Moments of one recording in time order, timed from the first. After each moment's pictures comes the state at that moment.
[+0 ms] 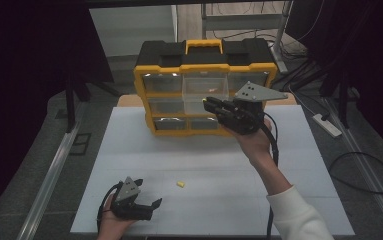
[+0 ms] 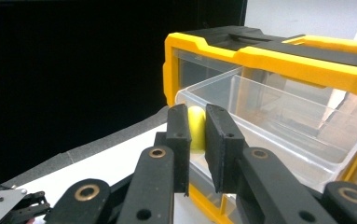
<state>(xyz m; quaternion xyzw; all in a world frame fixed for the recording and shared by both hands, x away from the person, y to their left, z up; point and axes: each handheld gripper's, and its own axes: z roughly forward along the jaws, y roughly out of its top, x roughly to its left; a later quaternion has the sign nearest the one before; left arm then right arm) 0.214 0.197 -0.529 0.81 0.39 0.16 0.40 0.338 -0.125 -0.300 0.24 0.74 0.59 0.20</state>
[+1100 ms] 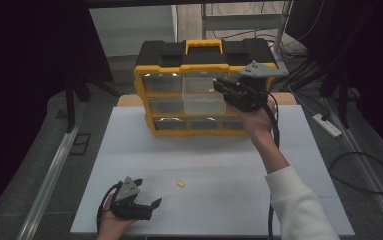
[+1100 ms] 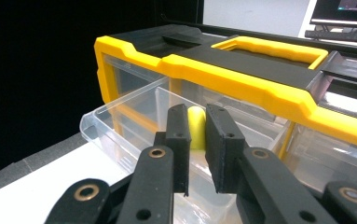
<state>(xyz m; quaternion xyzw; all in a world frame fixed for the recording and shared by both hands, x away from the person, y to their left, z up) 0.214 0.198 -0.529 0.81 0.39 0.16 0.40 0.383 -0.132 -0.285 0.30 0.74 0.55 0.24</state>
